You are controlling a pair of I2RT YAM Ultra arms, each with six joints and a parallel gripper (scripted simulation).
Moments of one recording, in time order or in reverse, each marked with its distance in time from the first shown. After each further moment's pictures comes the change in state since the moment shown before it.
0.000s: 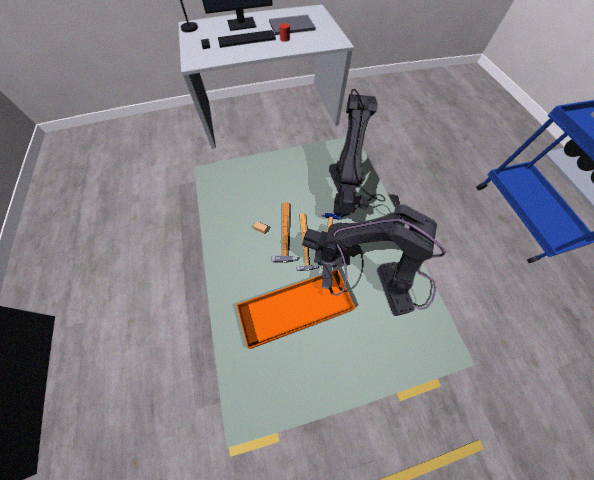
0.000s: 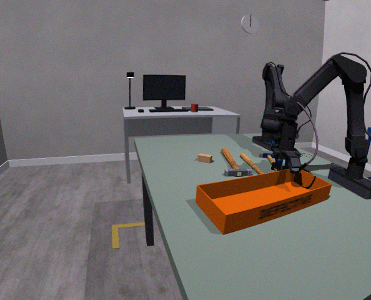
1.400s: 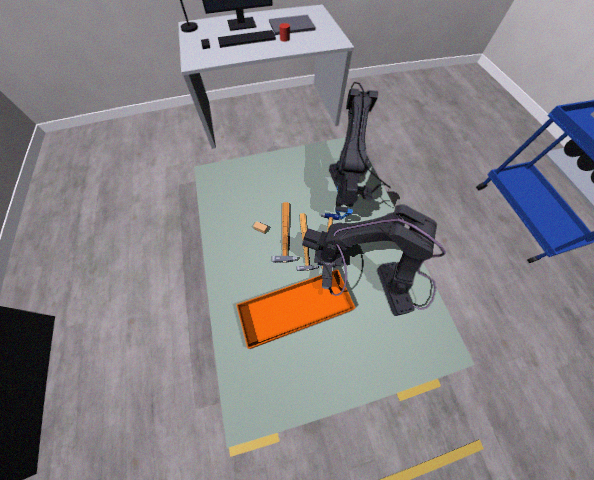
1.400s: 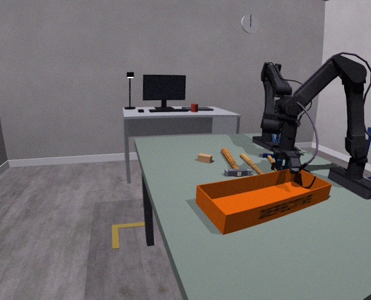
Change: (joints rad) left arm 0.000 0.000 0.000 0.003 -0.009 0.000; right arm 0.003 -0.142 0.153 -0.265 0.000 0.004
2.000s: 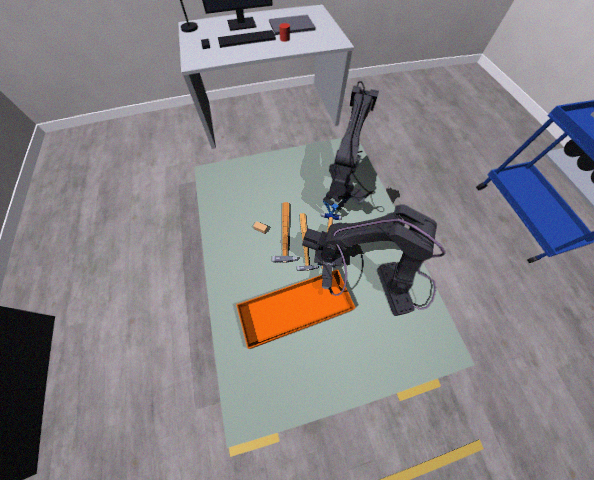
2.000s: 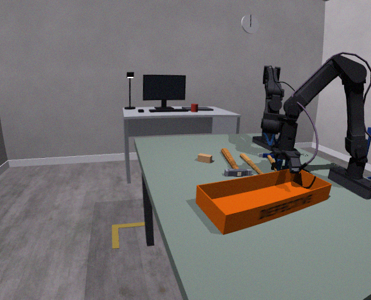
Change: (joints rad) left arm 0.000 0.000 0.000 0.000 0.000 0.000; right arm -0.171 -0.145 -0.144 0.085 -0.094 0.443
